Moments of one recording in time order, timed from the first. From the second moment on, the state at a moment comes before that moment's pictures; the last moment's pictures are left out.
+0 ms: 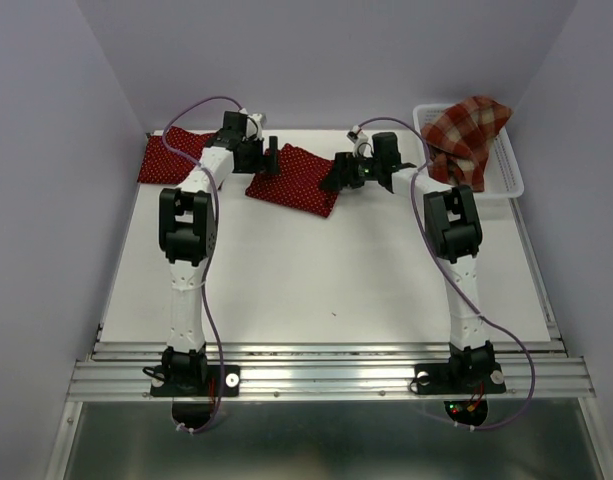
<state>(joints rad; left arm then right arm) -0.17 2.34 2.03 -0.52 0.28 -0.11 0.27 2.45 1.89 -0.04 -0.78 0.23</state>
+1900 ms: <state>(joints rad) -0.19 2.11 1.85 -0.47 -0.08 -0.07 0.28 1.80 1.21 -0.07 -0.45 0.14</state>
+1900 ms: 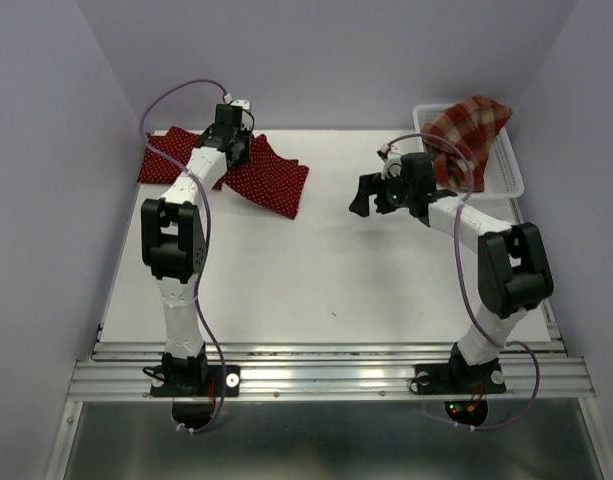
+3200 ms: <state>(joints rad) -0.12 2.05 1.99 -0.32 -0.31 0.27 0.28 1.40 0.96 0.03 -0.22 0.14</state>
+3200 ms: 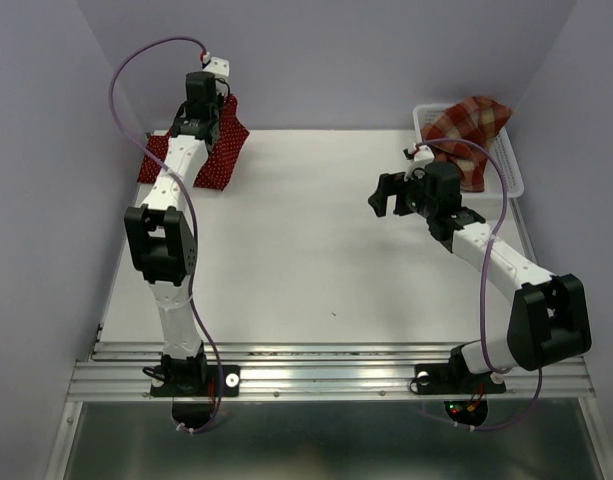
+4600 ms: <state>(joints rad) 0.13 2.37 2.15 -0.22 -0.26 0.17 0.28 1.47 1.06 -0.16 -0.18 0.13</state>
